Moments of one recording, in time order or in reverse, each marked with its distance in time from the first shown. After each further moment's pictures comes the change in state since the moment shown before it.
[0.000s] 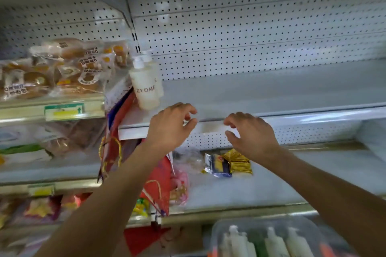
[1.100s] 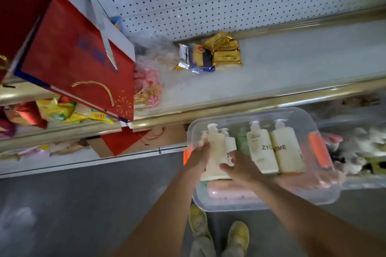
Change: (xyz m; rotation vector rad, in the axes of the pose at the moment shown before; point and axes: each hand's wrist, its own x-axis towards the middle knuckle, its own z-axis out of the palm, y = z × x) left_hand -0.235 0.032 0.376 -0.765 -0.778 -1.348; right_hand -0.254 0.077 0.304 0.483 -0.901 0.616
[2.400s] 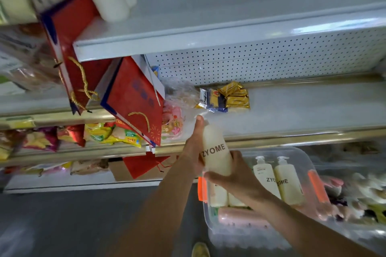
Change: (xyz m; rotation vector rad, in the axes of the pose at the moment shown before) left_hand -0.117 0.094 -0.084 -0.602 -0.267 0.312; right_hand -0.116 -0.118 -0.070 0.480 0.135 -0.240
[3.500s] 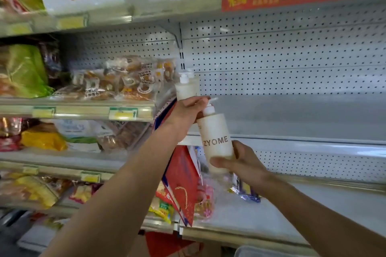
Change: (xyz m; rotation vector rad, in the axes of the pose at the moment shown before) left_hand -0.150 0.294 -0.016 0.368 0.106 0.904; right_hand 0.018 -0.239 -0.025 0.134 -0.089 -0.478
